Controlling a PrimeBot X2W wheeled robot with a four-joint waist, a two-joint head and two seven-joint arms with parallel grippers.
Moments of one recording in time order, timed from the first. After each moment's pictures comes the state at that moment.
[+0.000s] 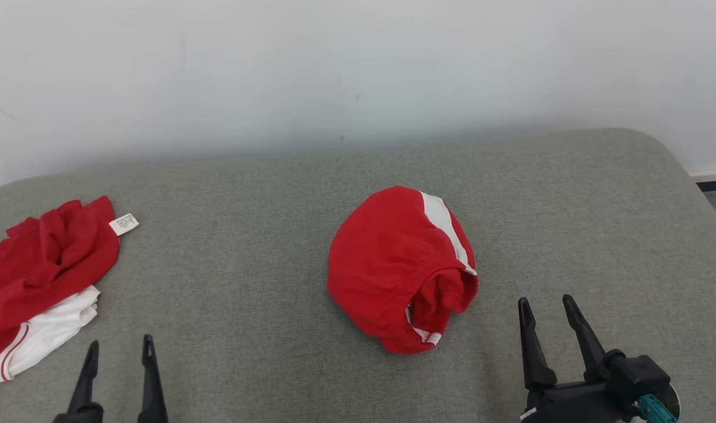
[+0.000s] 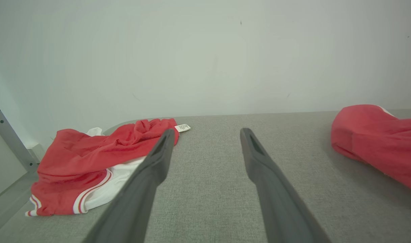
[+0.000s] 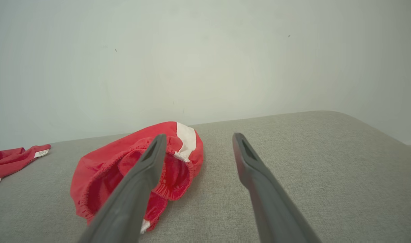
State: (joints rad) left arm 0.04 0.19 -0.03 0.11 -0.19 0.09 -0.26; right arm -0.03 -0.05 -0.01 0.18 0.14 0.13 -0.26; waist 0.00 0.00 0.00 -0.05
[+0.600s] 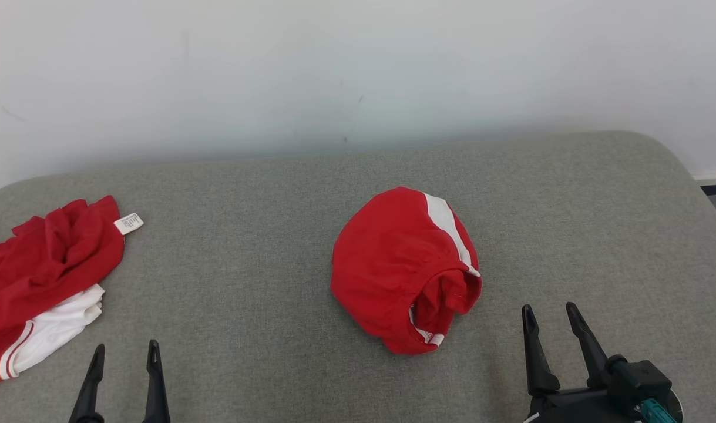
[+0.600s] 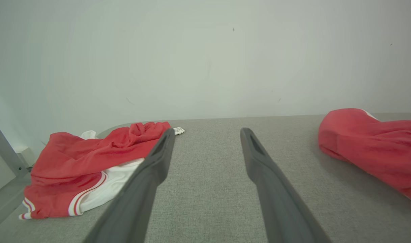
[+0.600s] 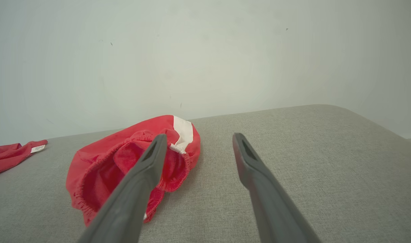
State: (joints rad) left arm 0.08 0.13 0.04 0.07 -0.13 -0.02 -0.26; right arm -0.02 -0.05 -0.02 0.20 0.14 0.13 -0.26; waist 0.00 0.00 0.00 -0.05
